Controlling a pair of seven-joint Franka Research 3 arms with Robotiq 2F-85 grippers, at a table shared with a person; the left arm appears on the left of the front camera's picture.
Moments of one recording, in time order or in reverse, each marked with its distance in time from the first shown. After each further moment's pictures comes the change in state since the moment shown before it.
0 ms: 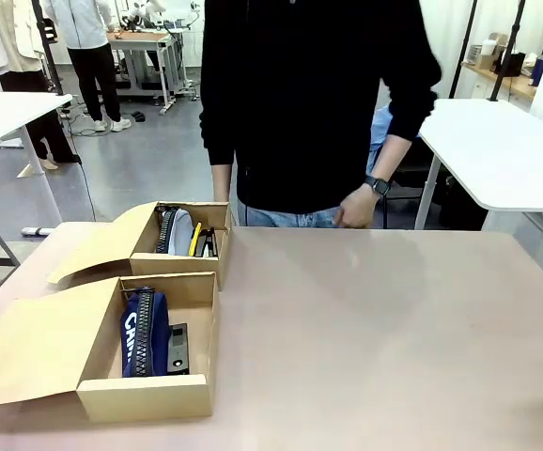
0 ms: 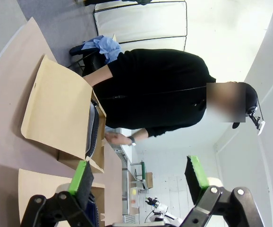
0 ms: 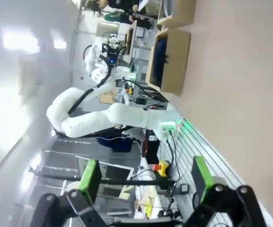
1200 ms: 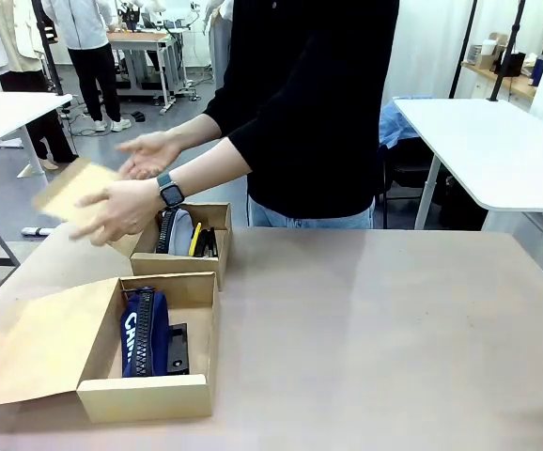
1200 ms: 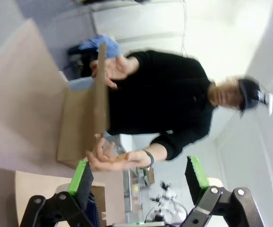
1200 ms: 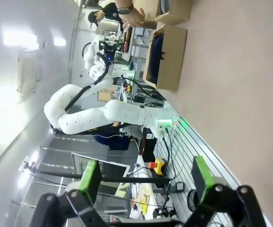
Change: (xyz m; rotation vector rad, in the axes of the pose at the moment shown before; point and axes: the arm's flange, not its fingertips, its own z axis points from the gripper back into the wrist) left arm -0.004 -0.007 -0.004 -0.041 0.039 -0.064; right arm -0.002 -0.007 -0.001 -0.011 0.008 0.020
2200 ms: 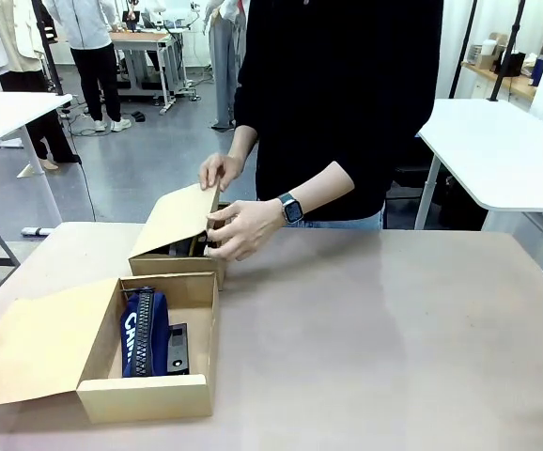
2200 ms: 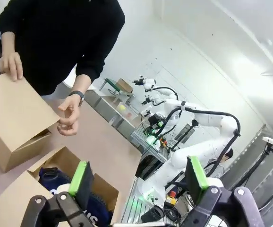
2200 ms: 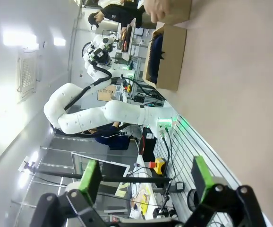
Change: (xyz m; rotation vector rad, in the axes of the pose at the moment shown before) left arm -0.066 -0.040 -0.035 -0.438 0.482 -0.599; right arm 0.000 0.000 0.000 -0.001 0.002 -0.001
